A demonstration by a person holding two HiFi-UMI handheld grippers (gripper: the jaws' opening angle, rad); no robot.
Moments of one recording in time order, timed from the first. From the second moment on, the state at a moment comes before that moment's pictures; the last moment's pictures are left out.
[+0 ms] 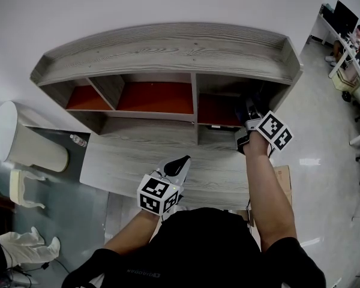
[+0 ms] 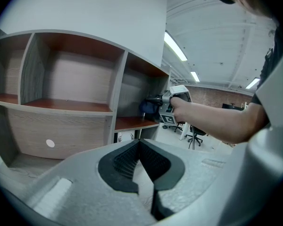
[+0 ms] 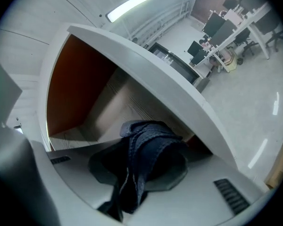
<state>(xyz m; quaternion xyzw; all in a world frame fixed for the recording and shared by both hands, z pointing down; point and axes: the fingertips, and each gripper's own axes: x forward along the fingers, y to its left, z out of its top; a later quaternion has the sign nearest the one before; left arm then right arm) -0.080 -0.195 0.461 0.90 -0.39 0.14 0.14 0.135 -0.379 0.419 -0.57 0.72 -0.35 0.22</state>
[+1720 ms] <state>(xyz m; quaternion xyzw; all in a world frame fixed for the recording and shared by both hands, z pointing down) -0.078 -0.191 0.453 0.90 -0.39 0.14 0.14 0.129 -0.369 0.290 -0.62 0.77 -0.13 0.13</state>
